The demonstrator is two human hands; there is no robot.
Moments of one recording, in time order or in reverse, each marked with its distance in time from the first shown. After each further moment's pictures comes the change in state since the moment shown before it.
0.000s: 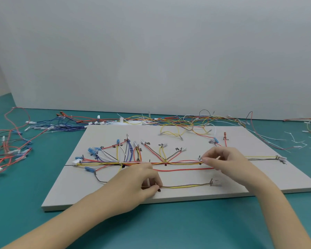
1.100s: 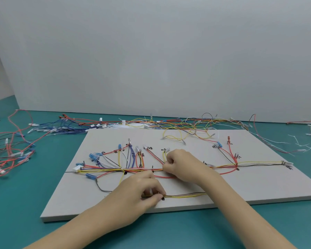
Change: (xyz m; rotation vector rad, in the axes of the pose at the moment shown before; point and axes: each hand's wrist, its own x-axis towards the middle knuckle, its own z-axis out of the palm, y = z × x) left_hand -0.014 -0.001 0.009 -0.134 0.069 0.049; right_hand 0.049 -0.039 0.094 -0.618 -0.185 -0.188
